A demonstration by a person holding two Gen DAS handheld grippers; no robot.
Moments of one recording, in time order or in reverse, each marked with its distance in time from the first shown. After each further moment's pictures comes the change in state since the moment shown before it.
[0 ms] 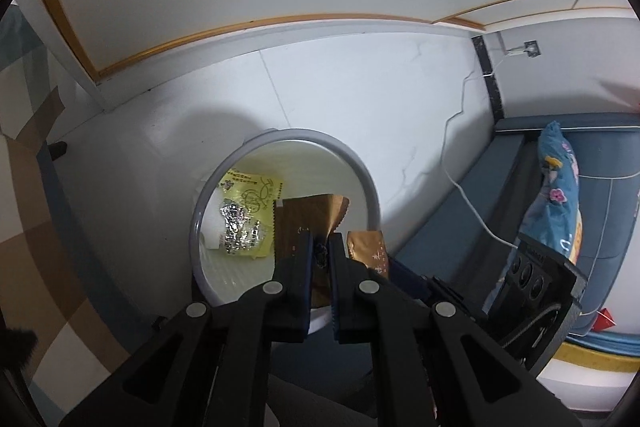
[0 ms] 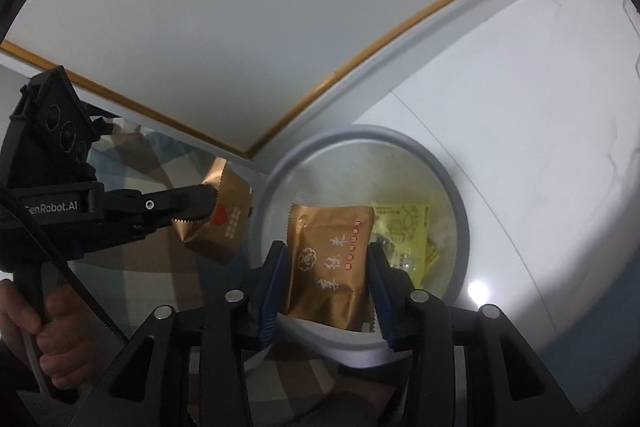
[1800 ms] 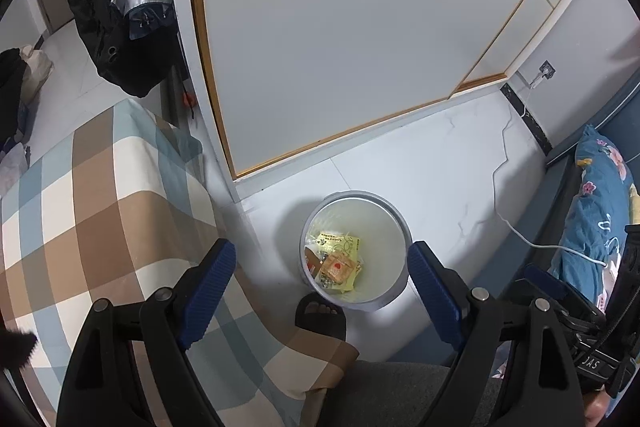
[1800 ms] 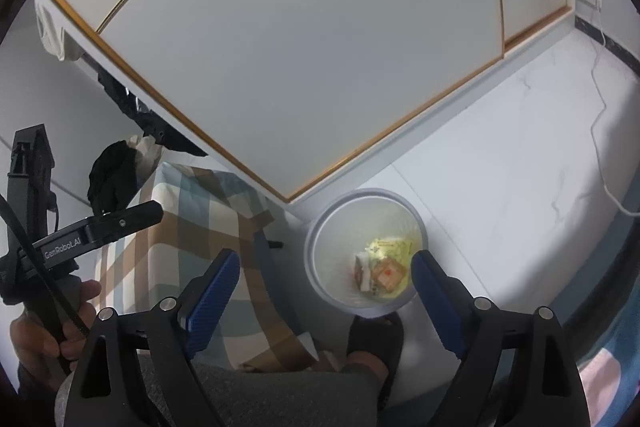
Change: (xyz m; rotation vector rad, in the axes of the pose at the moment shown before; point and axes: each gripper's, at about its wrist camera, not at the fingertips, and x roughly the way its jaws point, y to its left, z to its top) left arm -0.154 -0.064 -0.108 0.166 -0.444 0.376; right arm -0.167 0.073 -0.049 -0.096 -0.240 -0.030
